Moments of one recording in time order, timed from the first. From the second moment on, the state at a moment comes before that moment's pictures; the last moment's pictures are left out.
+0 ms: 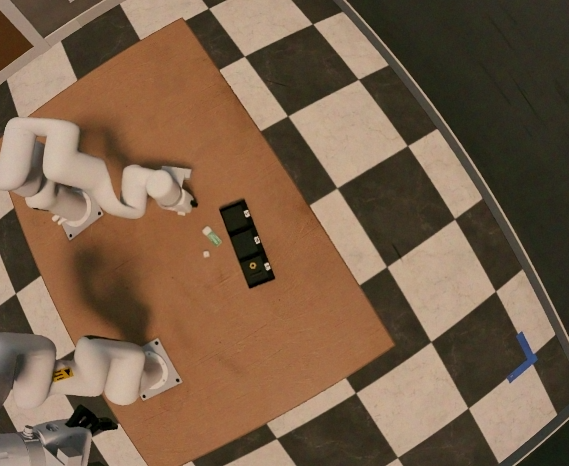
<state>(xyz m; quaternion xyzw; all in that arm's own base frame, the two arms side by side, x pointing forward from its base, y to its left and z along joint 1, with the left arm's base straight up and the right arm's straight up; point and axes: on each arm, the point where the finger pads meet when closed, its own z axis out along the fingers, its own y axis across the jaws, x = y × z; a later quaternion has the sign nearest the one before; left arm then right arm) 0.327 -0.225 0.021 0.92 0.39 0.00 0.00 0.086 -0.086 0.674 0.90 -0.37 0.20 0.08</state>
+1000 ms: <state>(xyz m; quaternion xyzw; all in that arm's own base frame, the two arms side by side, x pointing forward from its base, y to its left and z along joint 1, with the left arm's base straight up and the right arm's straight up) 0.327 -0.225 0.040 0.92 0.39 0.00 0.00 0.086 -0.086 0.674 0.90 -0.37 0.20 0.08</state>
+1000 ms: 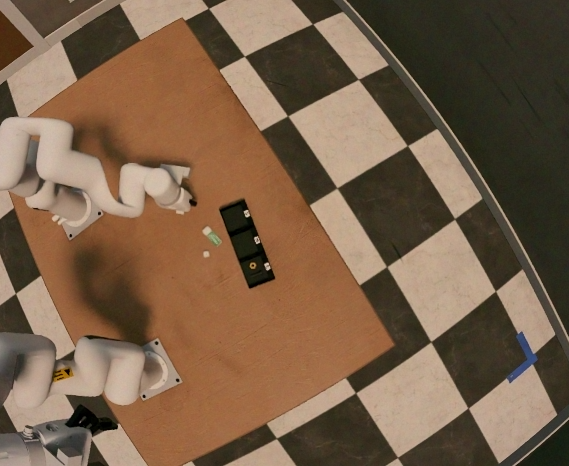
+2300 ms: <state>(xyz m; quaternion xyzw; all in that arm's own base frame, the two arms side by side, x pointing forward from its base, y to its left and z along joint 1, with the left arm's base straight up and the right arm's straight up) 0.346 -0.271 0.081 0.92 0.39 0.00 0.00 0.086 -0.086 0.674 0.90 -0.37 0.20 0.08</state>
